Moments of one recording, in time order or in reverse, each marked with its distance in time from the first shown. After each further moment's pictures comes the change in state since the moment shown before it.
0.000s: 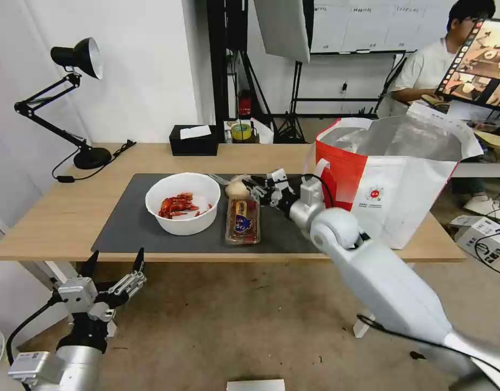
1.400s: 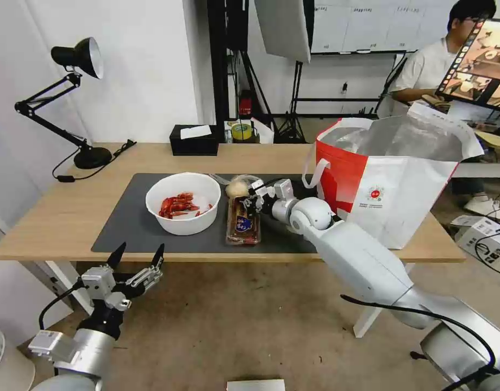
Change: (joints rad) left arm -0.095 0.180 0.053 0.095 -0.187 0.008 0.087; right arm 0.107 0.057 -0.118 -0.205 0.045 -0.062 -0.072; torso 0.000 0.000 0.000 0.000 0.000
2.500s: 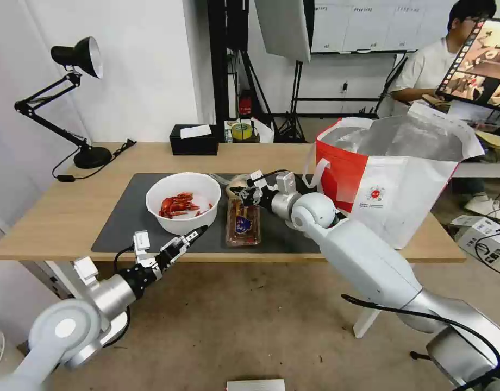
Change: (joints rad) left arm -0.415 0.418 0.237 0.205 -1.085 0.400 -0.111; right arm -0.021 -0.016 0.031 0.094 0.029 0.010 0.027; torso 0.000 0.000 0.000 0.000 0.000
